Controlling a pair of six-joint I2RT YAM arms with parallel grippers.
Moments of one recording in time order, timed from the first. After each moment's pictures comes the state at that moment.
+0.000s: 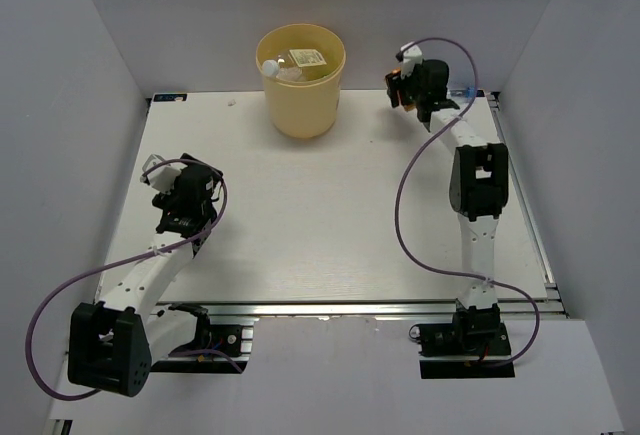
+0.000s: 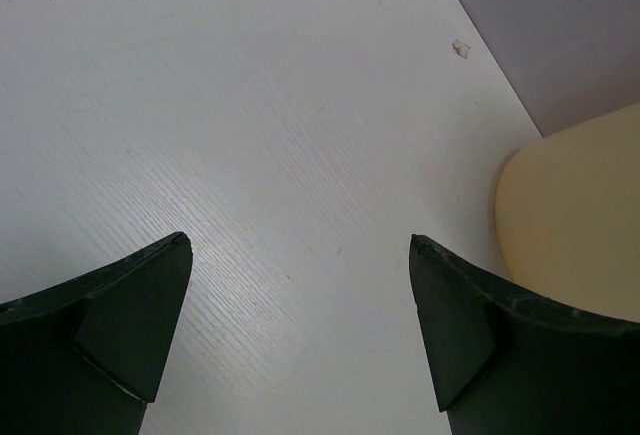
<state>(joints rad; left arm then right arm) -0.21 1.08 0.62 -0.03 -0.69 -0.90 0.15 2.40 2.00 0.08 -0.23 -0.31</state>
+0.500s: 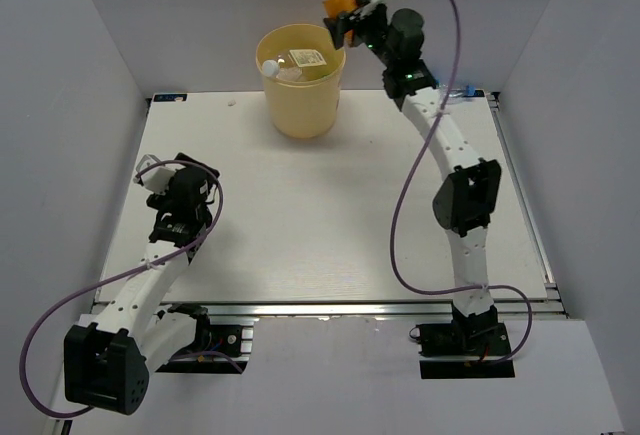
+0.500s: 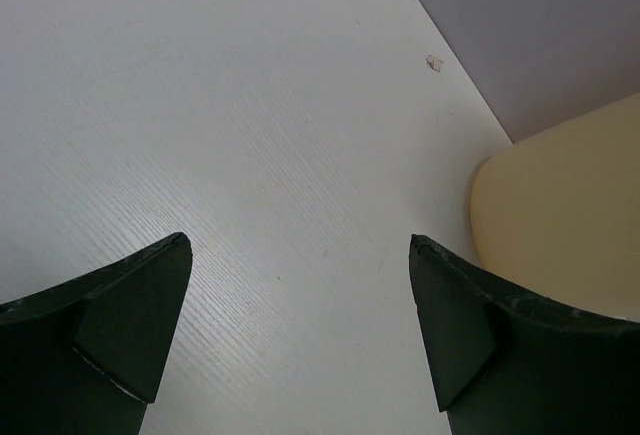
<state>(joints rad) -0.21 0.98 0.63 -0.08 -0.69 -0.88 0.37 2.17 2.26 0.15 -0.27 -0.10</state>
